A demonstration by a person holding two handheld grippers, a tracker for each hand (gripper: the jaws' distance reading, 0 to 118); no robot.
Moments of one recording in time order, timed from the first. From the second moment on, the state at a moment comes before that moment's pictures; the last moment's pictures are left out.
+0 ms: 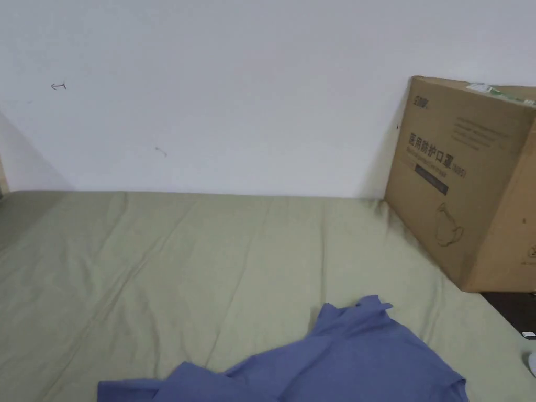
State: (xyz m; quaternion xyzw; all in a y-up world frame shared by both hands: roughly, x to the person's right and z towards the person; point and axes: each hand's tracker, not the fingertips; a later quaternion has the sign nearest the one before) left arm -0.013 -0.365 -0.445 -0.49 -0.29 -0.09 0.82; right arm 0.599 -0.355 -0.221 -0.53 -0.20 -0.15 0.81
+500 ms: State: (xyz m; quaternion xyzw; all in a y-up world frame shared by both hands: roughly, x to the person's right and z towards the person) left arm 0.006 -0.222 -0.349 -0.14 -0.25 0.05 0.96; right arm 0.476 -0.212 -0.204 -0.07 -0.11 -0.08 0.99
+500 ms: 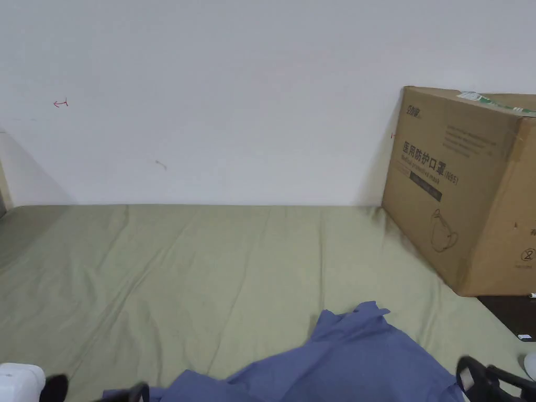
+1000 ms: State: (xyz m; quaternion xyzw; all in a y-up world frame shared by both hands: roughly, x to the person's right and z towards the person) left arm 0.012 -0.224 -0.432 -0.32 -0.22 0.00 0.92; right arm 0.402 -0.191 -0.223 -0.01 -0.06 -0.02 1.00
